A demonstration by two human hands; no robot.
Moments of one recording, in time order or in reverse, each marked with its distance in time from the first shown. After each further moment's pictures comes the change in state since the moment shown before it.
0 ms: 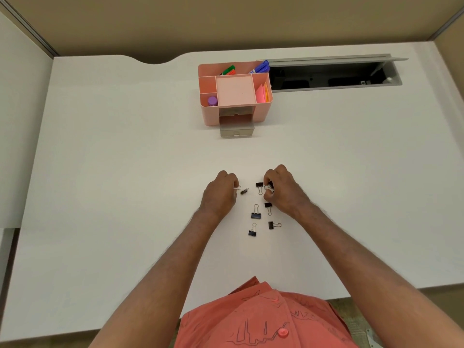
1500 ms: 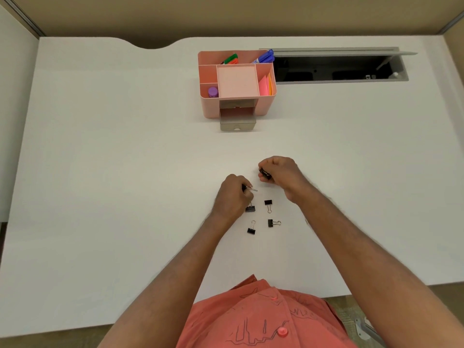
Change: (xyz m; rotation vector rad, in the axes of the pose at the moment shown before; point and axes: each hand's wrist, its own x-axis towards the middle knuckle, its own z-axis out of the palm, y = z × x) left_hand -0.008 0.033 0.010 -0.374 -0.024 -0.119; right_hand 0.031 -0.024 -0.018 0.921 0.008 0.414
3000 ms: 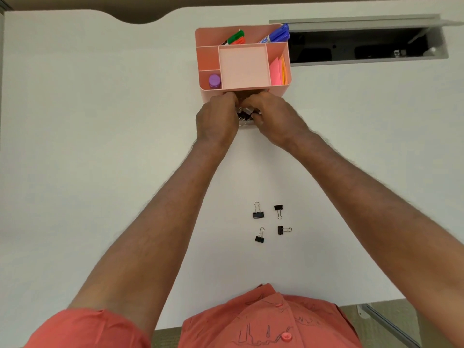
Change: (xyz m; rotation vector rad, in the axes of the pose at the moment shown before) left_hand 0.144 0.045 -0.088 0.465 0.343 0.129; right_hand 0.083 -0.099 0.027 -0.965 -0.050 -0.753
